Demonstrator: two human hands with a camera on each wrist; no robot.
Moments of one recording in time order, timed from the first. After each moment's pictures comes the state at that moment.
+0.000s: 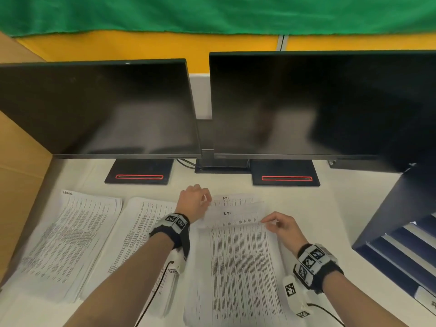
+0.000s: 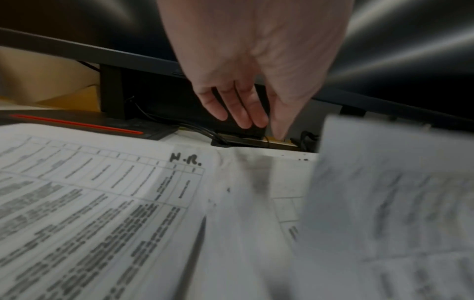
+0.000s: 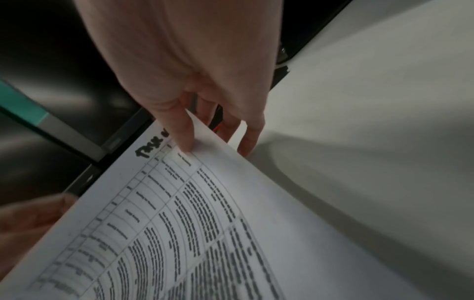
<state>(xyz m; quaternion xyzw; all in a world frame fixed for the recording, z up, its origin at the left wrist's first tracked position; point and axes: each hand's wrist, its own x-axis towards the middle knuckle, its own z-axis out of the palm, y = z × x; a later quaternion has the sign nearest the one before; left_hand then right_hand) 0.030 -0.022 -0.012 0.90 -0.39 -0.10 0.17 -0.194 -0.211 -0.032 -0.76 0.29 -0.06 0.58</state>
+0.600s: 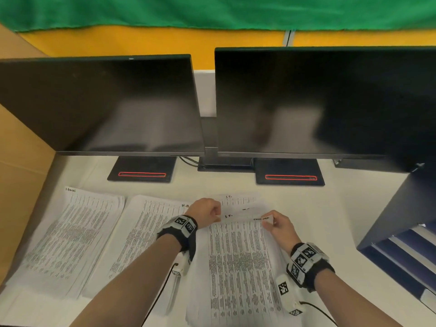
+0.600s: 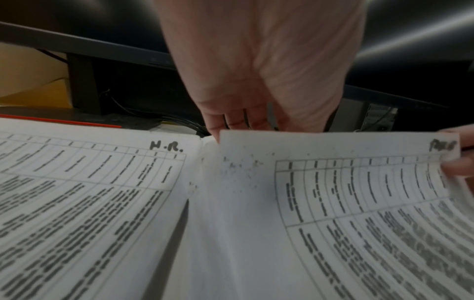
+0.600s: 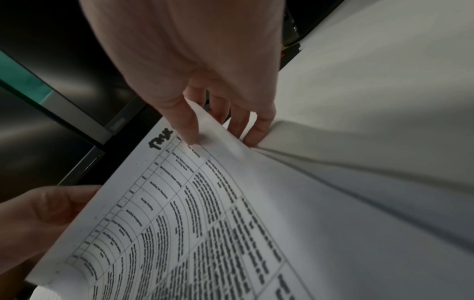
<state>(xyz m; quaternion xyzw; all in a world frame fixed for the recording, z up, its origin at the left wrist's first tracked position) 0.012 -0.027 -0.013 0.86 -0.44 -0.24 0.11 -0.177 -0.197 -0.046 -0.74 0.33 -0.05 0.58</state>
